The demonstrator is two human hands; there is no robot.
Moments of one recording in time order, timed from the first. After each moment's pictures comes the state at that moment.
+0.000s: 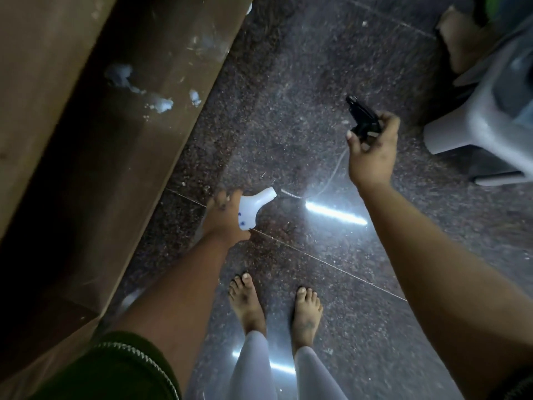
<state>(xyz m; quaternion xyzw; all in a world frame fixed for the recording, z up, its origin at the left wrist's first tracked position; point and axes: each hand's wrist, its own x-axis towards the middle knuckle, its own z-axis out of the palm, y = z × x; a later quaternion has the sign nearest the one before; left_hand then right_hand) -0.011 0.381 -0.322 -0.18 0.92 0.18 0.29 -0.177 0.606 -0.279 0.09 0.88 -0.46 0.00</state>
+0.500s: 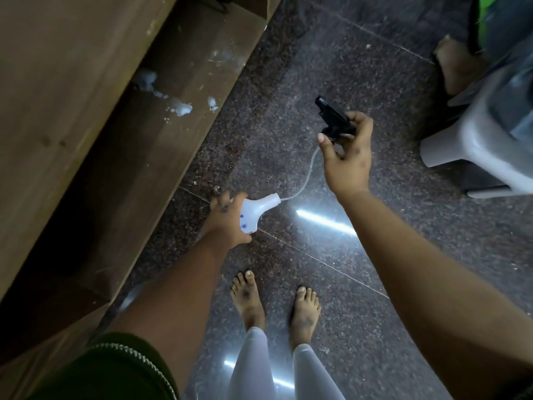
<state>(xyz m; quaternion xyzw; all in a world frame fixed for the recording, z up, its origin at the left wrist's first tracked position) 0.010 0.370 -0.280 -0.19 0.91 0.20 0.30 -0.140 0.552 -0.214 -0.01 0.83 -0.56 0.03</state>
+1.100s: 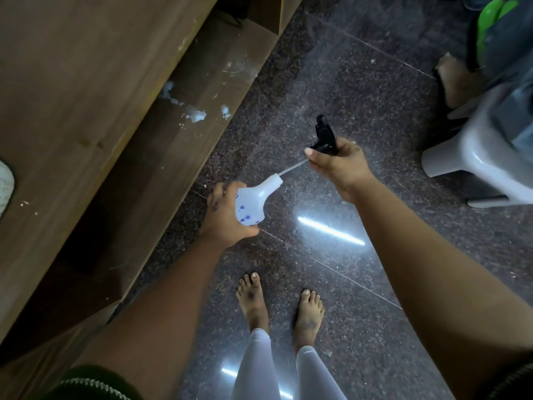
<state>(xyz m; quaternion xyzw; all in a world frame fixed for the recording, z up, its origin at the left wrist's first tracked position) 0.024 0.345 -0.241 -0.22 0.90 0.35 0.11 -0.147 0.534 -0.202 0.13 0.68 -0.66 0.30</state>
